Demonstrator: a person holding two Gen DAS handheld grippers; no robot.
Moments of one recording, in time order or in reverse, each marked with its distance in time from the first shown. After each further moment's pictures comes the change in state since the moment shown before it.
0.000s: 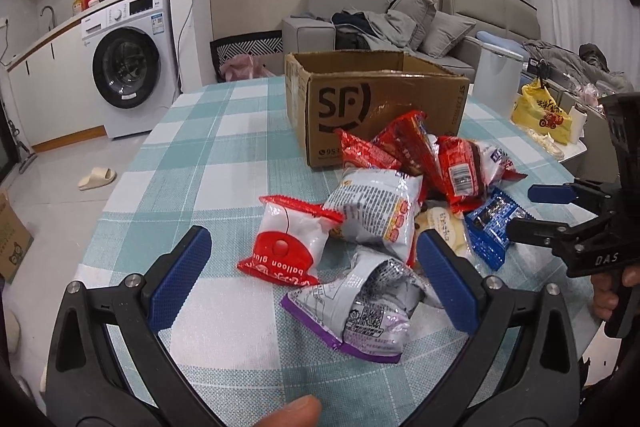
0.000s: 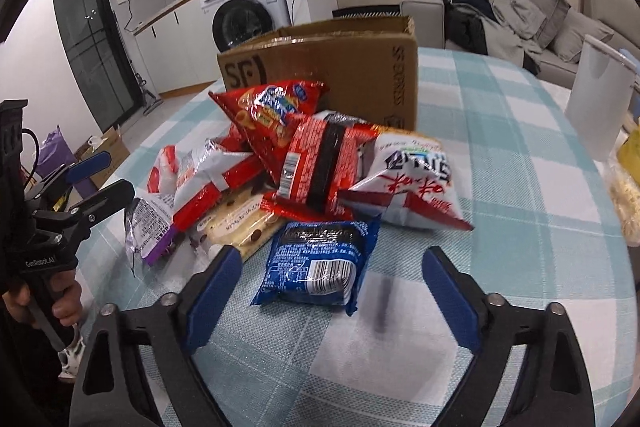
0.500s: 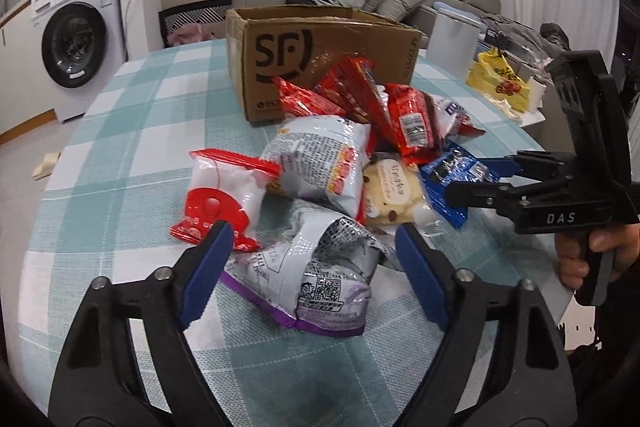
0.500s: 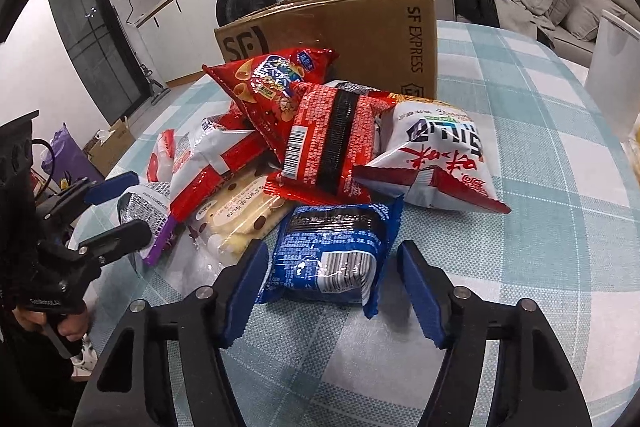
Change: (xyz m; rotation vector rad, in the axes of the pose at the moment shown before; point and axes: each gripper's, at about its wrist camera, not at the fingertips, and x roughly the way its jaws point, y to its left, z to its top) left arm 0.022 -0.013 -0.015 0.040 0.132 -0.204; right arm 0.024 -0.001 -0.001 0.030 0.073 0.058
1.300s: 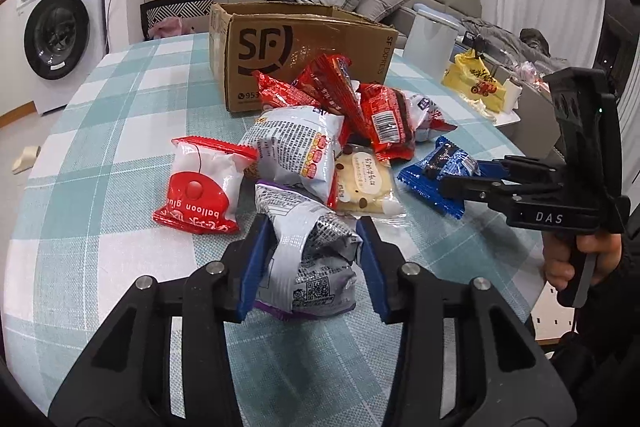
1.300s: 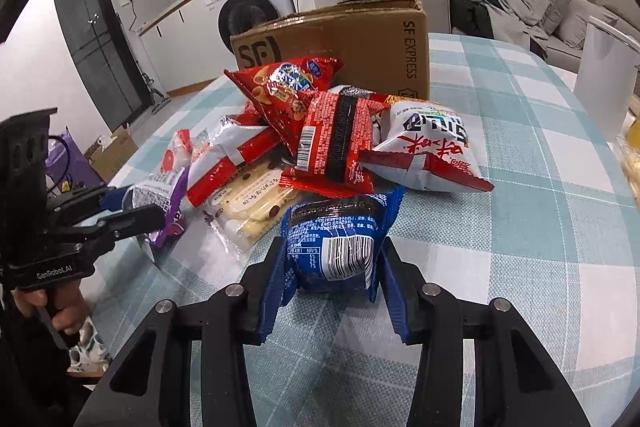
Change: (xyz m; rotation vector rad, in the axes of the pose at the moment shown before) left arm -0.017 0.003 -0.010 -0.025 -0.001 -0.100; right arm -0.029 0.008 -0.020 0.005 -0.068 -0.008
